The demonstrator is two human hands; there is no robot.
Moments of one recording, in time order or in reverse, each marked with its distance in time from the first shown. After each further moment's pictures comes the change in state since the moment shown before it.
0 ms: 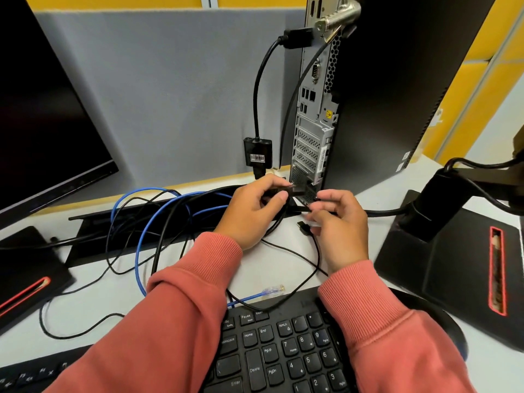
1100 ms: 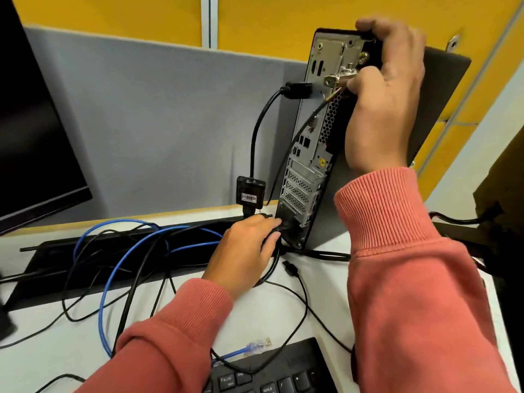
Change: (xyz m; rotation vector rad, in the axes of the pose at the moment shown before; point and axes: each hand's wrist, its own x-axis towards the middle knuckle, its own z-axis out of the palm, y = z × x) left_hand 0.009 -0.001 0.014 0.349 0.119 0.169; right_hand 0.064 -0.184 0.026 -0.261 0.170 -0.954
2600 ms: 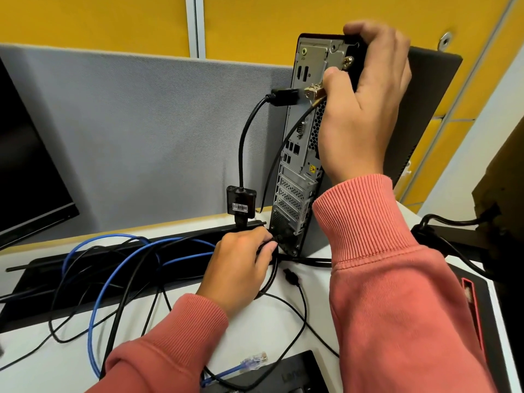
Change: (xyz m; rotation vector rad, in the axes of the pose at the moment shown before) left_hand -0.003 0.011 -0.003 -0.048 -0.037 -0.132; right_hand -0.002 0.000 0.012 -0.014 0.104 -0.002
